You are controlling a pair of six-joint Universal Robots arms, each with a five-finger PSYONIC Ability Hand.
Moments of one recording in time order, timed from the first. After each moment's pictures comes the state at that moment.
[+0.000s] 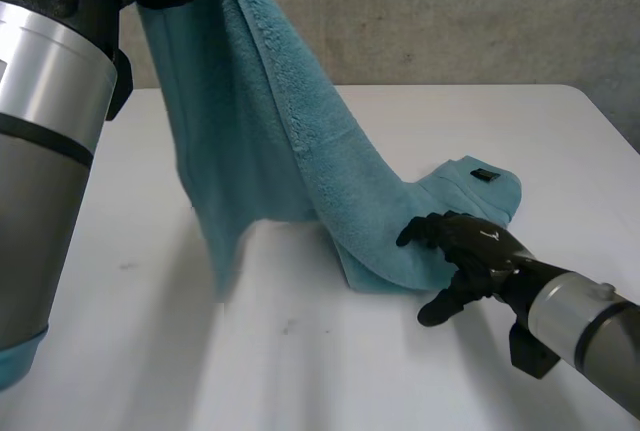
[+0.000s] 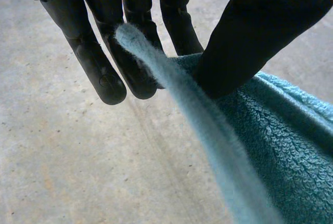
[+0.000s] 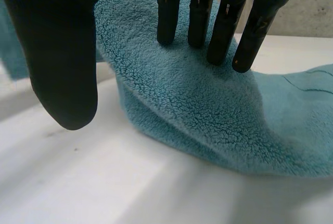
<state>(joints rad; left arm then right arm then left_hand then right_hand) 4.06 -1.49 -1.47 3.50 -1.70 3.36 1.86 -1.46 1.91 0.00 1.15 3.24 1.14 1.20 1.19 1.20 0.96 0.39 0.45 0.45 0.44 0.25</state>
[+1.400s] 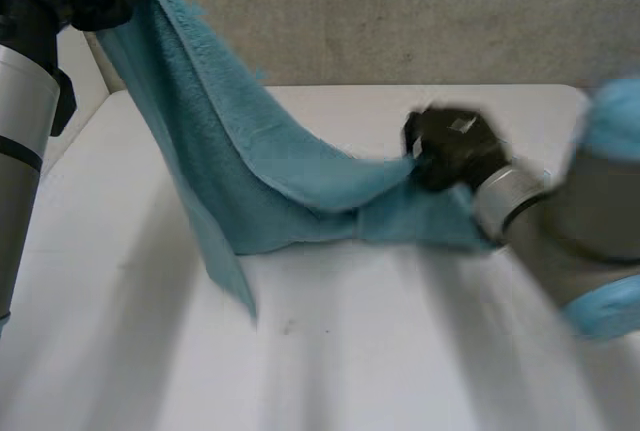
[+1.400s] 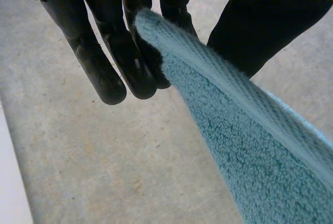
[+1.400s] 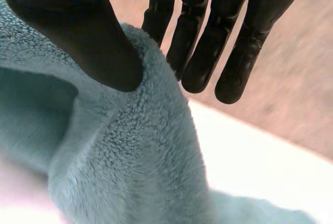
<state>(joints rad) 4.21 -1.43 -1.57 3.50 -1.70 3.34 2.00 -1.26 1.46 -0.10 1.41 3.09 1.14 1.20 1.19 1.20 0.96 0.96 1.18 1.18 1.19 0.97</state>
